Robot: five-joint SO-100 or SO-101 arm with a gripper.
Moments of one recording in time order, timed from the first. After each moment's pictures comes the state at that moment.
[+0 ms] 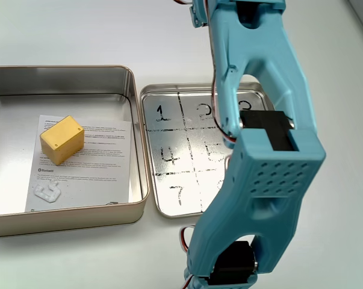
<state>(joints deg) 11.0 84.4 65.0 57.7 182.4</state>
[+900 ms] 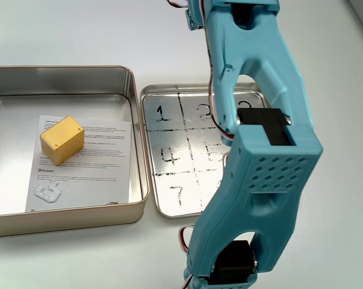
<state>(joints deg) 10.3 83.2 65.1 55.0 182.4</state>
